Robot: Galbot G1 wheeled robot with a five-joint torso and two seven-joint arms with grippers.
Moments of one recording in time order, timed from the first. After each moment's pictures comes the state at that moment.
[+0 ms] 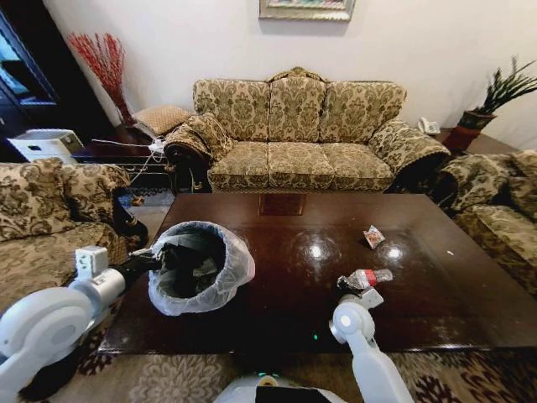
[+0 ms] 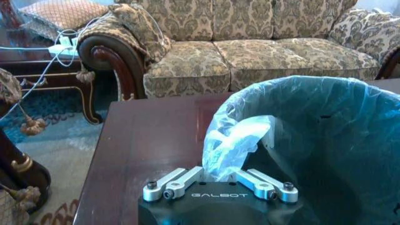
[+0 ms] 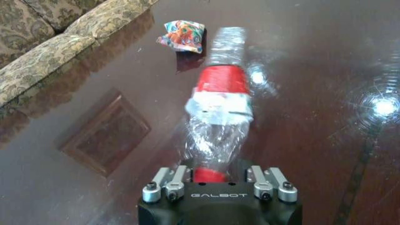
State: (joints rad) left arm 1.92 -0.58 -1.22 -2.40 -1.25 0.53 -0.27; right arm -1.30 1.37 0.39 1.92 0.96 -0.15 0.95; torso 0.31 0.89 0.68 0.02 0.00
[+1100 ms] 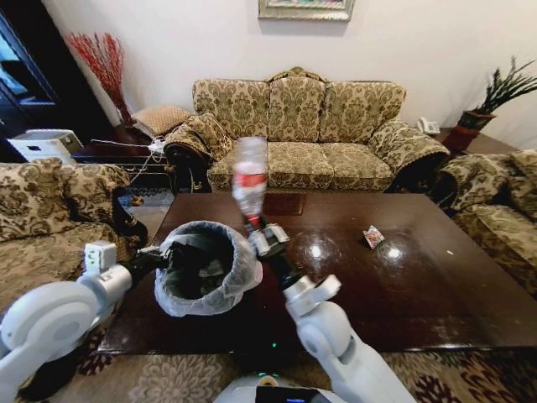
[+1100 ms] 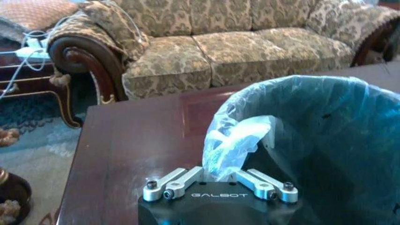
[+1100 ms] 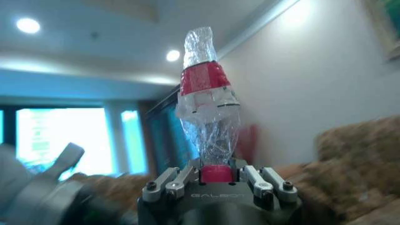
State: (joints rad) left arm 1.93 -0.45 -1.26 -2.43 -1.36 0.56 -0.32; right arm -1.06 1.22 -0.25 2.19 0.43 0.01 0.00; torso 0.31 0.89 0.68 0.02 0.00
